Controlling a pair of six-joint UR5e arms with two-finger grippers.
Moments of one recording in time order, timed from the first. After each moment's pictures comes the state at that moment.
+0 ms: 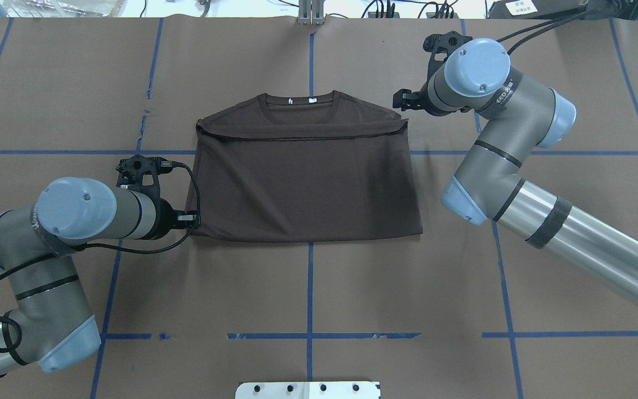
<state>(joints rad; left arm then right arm) -0.51 -1.83 -1.81 -2.01 -1.74 -1.28 0.78 -0.97 1.43 -1.22 1.71 1.11</state>
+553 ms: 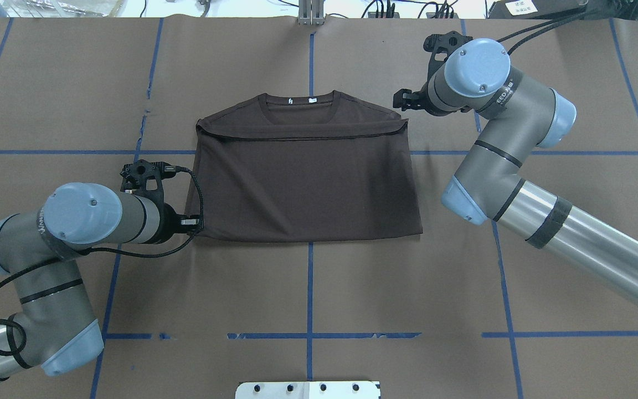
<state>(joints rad) -0.50 -1.83 -1.81 -2.01 -1.73 -1.29 0.78 -0.97 1.43 -1.22 1.71 1.11</state>
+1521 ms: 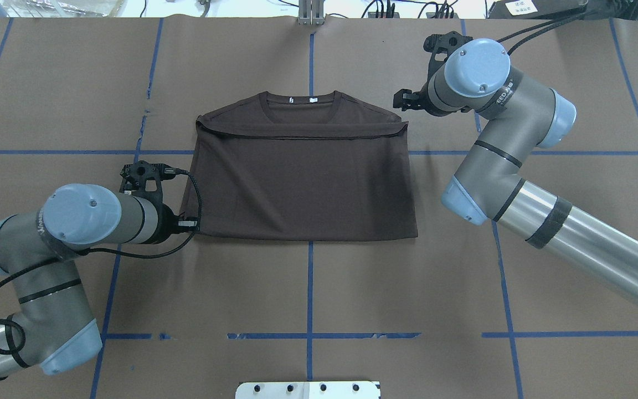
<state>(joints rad) -0.53 -1.82 -1.79 -2.01 -1.73 -1.20 0.78 -0.97 1.43 -1.22 1.71 1.11</state>
